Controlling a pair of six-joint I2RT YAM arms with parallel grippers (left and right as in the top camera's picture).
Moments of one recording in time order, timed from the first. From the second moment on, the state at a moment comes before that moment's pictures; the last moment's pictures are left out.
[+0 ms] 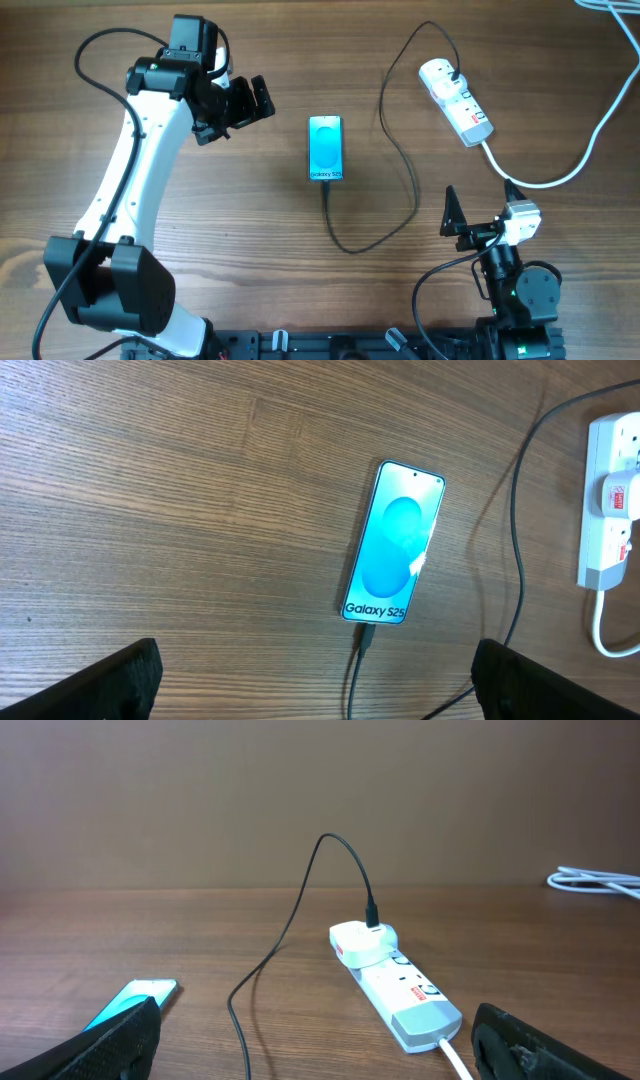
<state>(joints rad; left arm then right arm) -0.14 1.73 1.57 -1.07 0.24 -0.46 0.08 0.02 0.01 0.00 -0.06 0.07</state>
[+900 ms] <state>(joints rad) -0.14 1.73 1.57 -1.14 0.24 -0.46 0.08 0.02 0.01 0.00 -0.06 0.07</state>
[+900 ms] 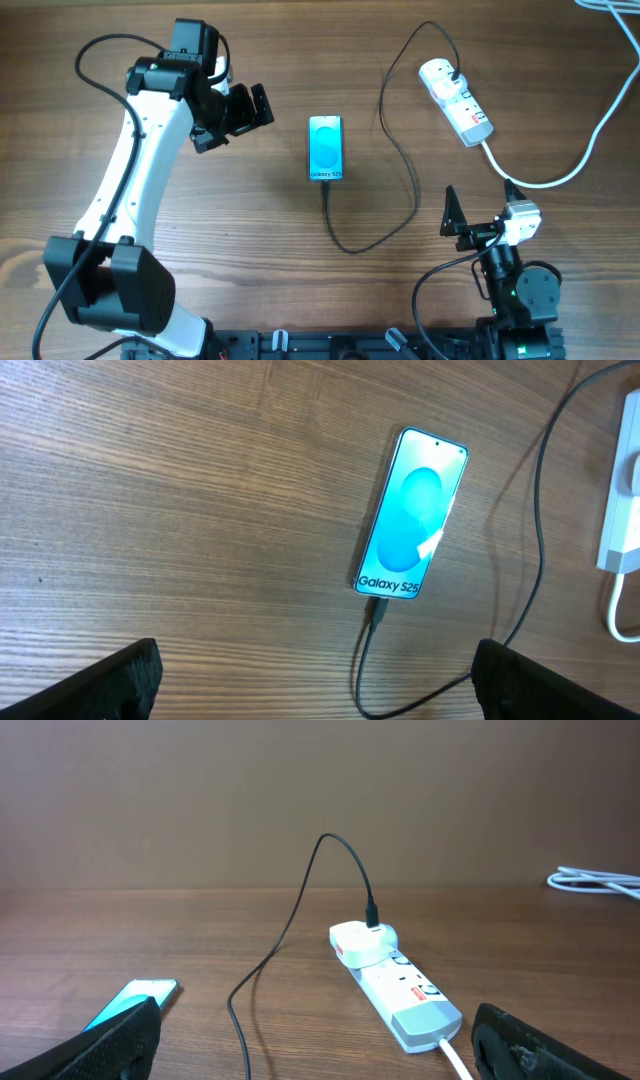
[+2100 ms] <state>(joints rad) -0.17 0.96 0.83 -0.65 0.14 -0.39 0.08 0.02 0.01 0.00 -0.06 0.07</state>
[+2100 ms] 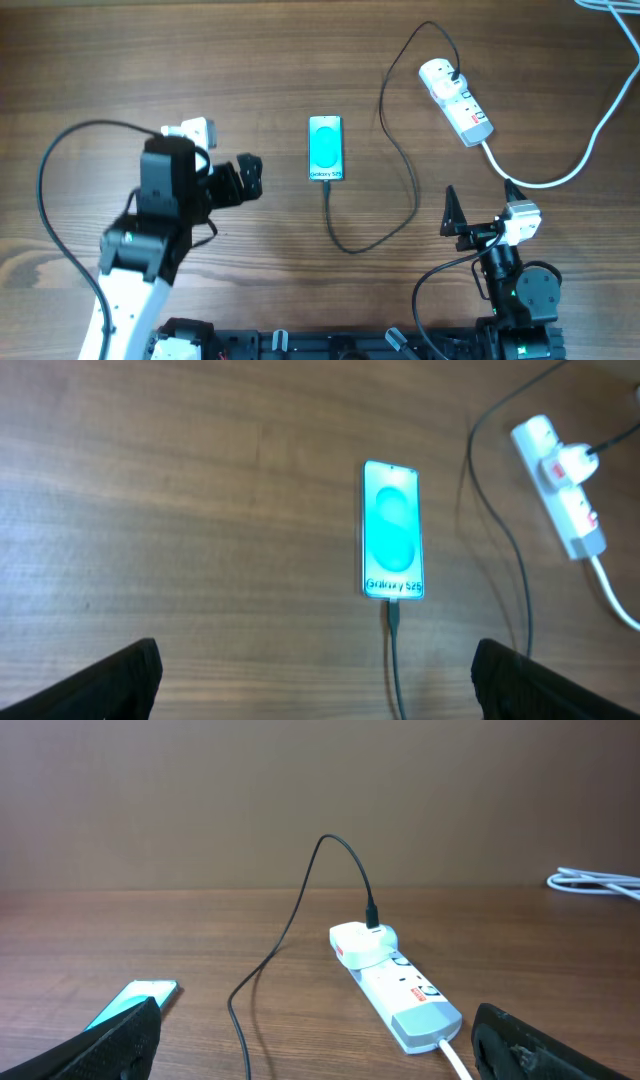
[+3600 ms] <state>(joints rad) -0.03 0.01 0.03 0.11 0.14 -0.36 0.08 0.02 0.01 0.00 -0.06 0.07</state>
